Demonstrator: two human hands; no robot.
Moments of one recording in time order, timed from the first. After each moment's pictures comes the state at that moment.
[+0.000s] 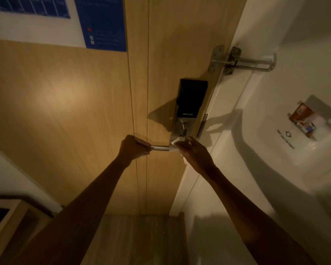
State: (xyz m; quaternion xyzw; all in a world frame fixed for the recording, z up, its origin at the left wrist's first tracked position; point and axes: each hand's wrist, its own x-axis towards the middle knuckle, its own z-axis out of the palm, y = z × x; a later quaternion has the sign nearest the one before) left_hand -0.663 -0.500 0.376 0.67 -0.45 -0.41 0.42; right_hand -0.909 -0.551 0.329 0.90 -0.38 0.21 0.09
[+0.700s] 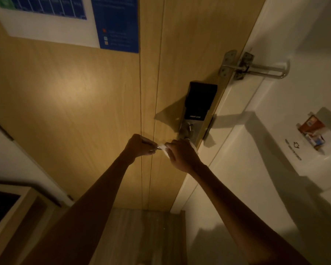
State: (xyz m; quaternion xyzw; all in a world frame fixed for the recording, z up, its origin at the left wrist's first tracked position) left_hand -0.657 -0.502 0.382 0.69 -0.45 -0.43 0.38; right_hand -0.847 -0.545 0.344 0.91 -0.38 0.17 0.00
